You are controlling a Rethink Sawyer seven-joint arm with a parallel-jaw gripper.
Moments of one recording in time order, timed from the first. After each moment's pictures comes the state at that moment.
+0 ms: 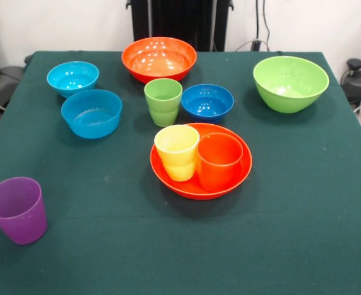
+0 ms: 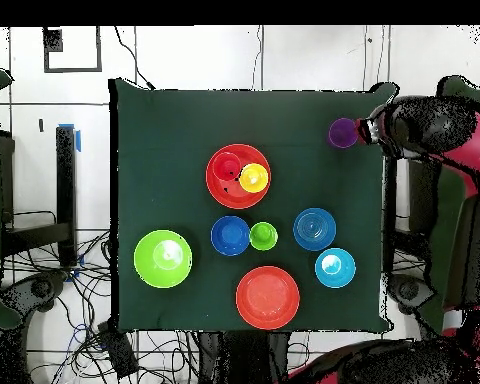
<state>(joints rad) -0.75 -0.44 0.39 1.01 -0.28 0.94 1.01</state>
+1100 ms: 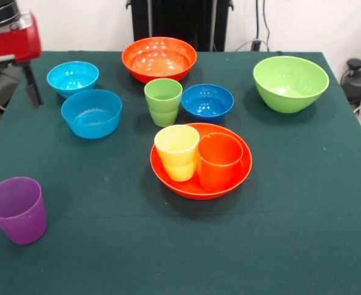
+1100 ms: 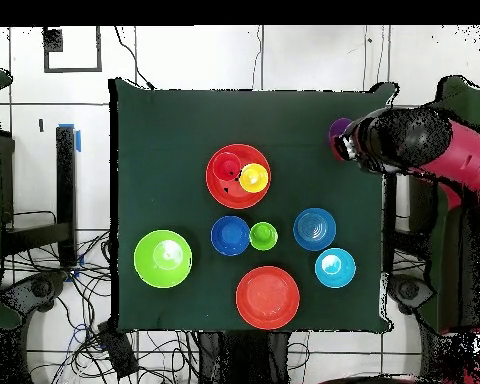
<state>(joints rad) -0.73 -0.58 0.39 1.21 -0.27 0.94 1.01</state>
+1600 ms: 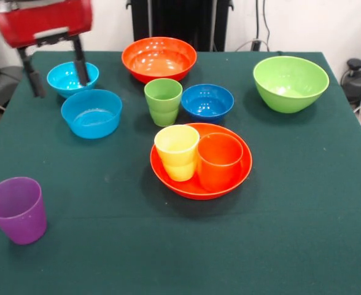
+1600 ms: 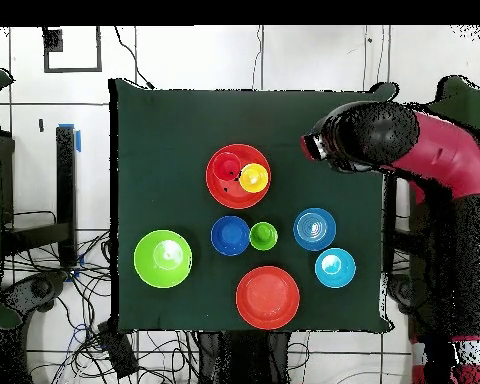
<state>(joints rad) -0.66 -0.67 0.39 1.30 -0.24 0.94 1.01</state>
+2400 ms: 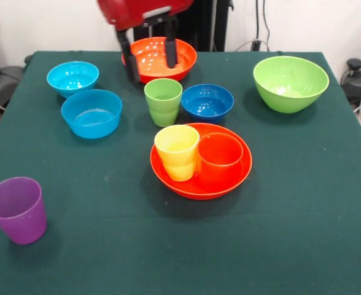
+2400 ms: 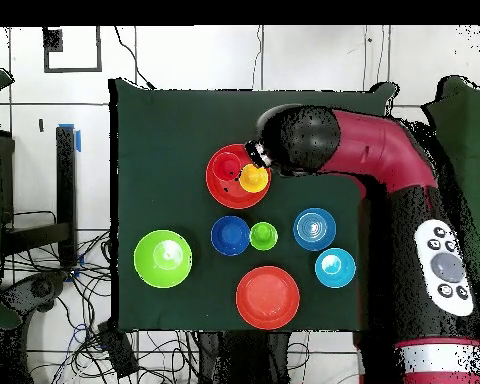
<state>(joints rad) -0.54 -0.75 0.38 1.42 -0.21 0.89 1.01</state>
